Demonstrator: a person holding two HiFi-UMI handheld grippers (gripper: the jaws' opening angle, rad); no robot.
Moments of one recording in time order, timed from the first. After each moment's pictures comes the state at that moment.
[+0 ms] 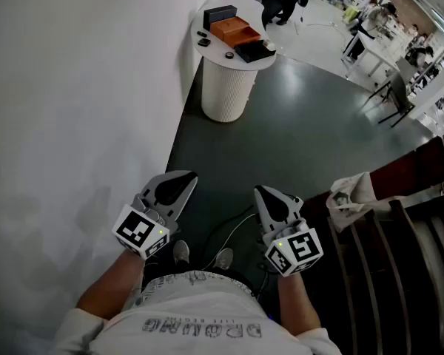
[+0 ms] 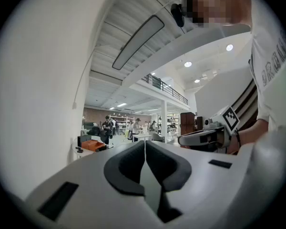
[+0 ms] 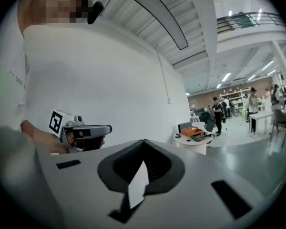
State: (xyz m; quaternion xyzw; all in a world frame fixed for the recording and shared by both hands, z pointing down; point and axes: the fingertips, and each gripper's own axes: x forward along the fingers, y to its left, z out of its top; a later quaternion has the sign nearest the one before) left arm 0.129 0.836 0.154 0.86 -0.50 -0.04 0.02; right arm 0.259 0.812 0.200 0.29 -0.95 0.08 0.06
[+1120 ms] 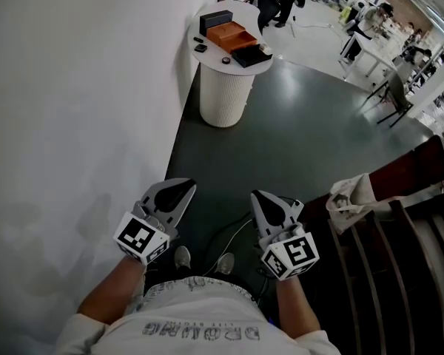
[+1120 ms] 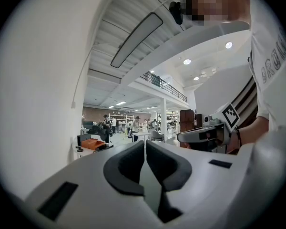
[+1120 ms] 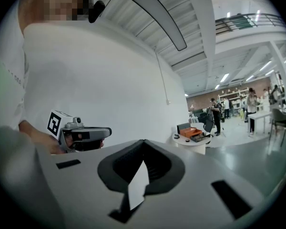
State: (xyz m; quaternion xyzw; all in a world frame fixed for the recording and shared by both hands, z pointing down) left arm 0.128 0.836 0.166 0.86 -0.51 -0.01 0.02; right arm 0.257 0.810 0.202 0.30 -0.95 0.08 0.05
